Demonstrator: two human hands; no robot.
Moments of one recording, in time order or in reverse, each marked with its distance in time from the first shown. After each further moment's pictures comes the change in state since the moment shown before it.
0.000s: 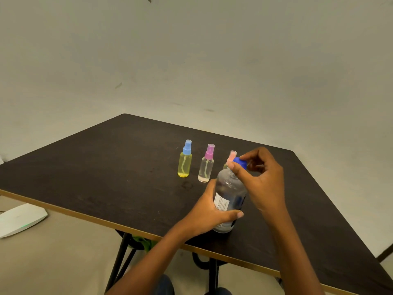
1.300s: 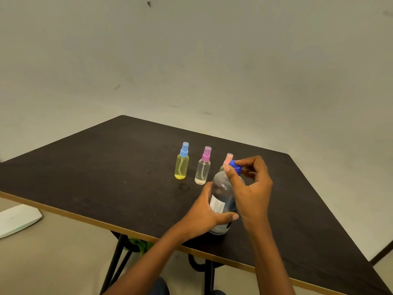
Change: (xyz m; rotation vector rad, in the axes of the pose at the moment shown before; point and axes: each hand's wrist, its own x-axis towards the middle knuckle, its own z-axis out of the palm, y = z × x) left_hand -0.003 0.001 0.000 -0.020 -0.002 -0.005; right_hand -0.015 -0.002 0.020 0.113 0.194 0.046
